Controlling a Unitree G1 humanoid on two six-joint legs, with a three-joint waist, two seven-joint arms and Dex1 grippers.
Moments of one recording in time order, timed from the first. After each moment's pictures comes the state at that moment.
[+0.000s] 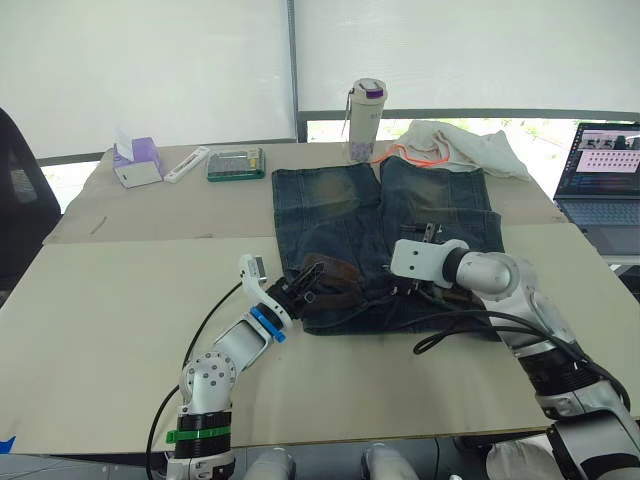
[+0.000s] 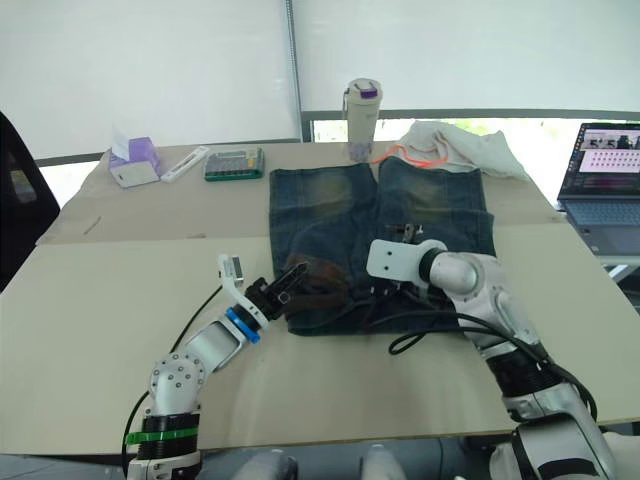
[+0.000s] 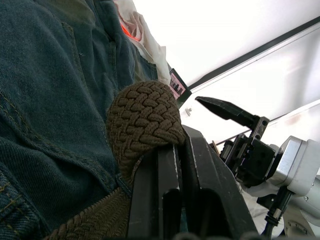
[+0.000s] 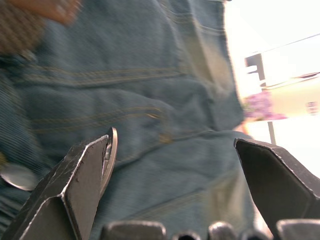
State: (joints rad) left arm -0.26 -0.01 0.18 -0.14 -1.02 0.77 -0.23; right arm -0.54 -0.64 0.23 -0.04 -0.36 0.15 0.80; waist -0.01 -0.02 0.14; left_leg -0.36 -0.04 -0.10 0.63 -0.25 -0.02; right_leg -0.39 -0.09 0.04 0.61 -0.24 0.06
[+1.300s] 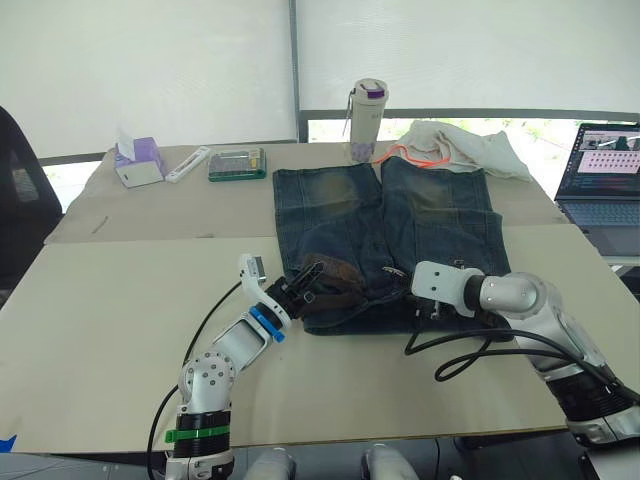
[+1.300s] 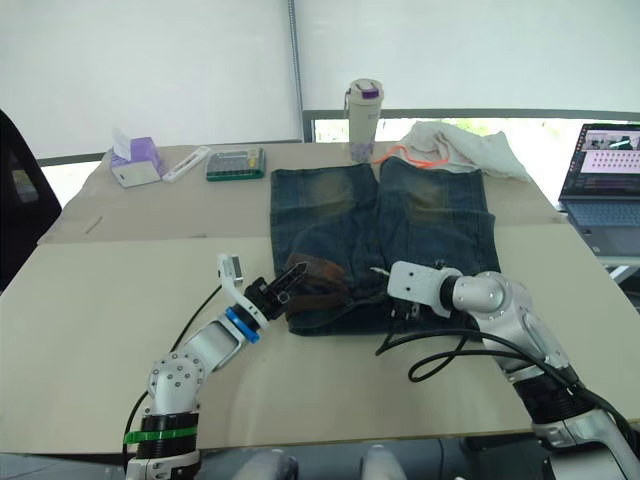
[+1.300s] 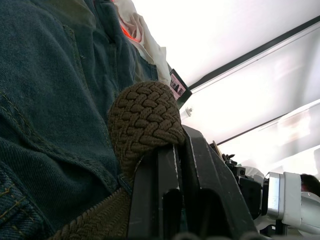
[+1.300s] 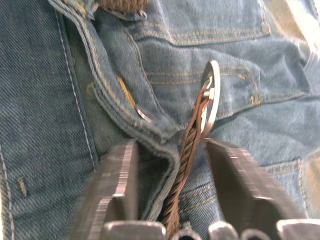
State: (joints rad) left arm -0.26 0.00 0.18 -0.14 -1.02 0.77 -0.24; right arm -0.43 -0.77 0.22 -0.09 -0.23 0.23 0.91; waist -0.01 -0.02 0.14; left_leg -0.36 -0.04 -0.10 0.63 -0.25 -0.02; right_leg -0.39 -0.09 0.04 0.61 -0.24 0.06
